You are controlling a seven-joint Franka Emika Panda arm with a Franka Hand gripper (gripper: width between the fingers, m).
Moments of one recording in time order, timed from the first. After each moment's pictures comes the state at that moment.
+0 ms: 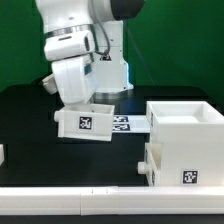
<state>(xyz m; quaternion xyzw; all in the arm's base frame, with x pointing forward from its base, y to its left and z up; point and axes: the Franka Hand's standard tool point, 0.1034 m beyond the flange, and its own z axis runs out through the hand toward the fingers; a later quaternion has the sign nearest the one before) 0.490 -0.047 0.066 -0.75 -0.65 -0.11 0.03</state>
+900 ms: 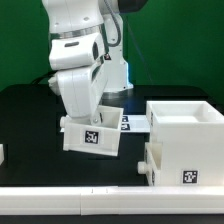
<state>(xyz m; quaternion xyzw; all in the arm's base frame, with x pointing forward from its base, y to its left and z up) 0.510 -0.038 0.066 -0.76 -0.65 -0.04 0.09</state>
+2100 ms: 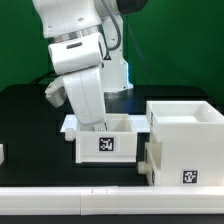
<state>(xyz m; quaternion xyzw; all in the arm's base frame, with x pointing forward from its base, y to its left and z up) 0.552 -0.032 0.062 -0.70 -0.70 -0.10 0.08</state>
